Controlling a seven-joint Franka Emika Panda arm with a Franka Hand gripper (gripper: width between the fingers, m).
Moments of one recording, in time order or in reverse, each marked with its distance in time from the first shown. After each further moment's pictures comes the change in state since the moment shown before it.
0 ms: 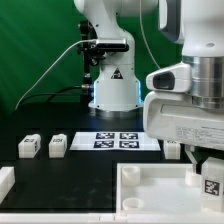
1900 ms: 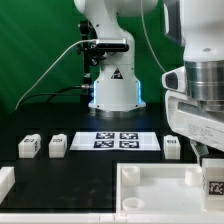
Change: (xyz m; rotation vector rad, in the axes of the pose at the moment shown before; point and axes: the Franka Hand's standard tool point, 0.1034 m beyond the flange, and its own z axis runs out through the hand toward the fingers) arm -0.014 -0.006 0.004 0.043 -0.062 0.328
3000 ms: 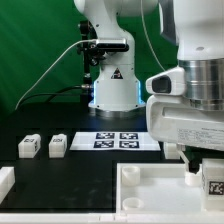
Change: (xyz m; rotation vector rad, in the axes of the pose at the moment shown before) arm 0.010 0.000 -0.001 -0.002 0.015 -0.572
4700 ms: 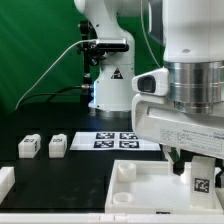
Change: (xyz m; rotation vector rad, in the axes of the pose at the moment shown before) arm 0.014 0.025 -0.001 -0.056 0.025 0.205
